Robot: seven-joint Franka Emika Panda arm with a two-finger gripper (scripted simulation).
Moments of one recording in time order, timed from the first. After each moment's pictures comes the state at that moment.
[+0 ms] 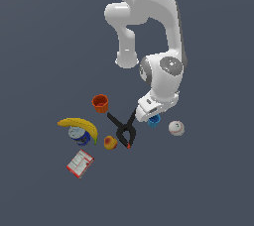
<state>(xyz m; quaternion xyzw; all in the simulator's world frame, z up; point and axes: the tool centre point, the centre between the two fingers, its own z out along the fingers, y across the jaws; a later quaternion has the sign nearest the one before) -0.013 0.131 0.087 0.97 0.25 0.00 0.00</state>
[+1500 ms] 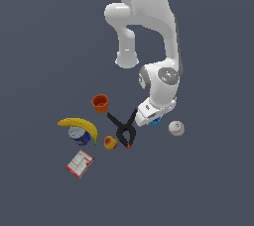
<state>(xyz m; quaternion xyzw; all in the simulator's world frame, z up) -0.014 0.132 0.047 0.97 0.25 0.00 0.00</state>
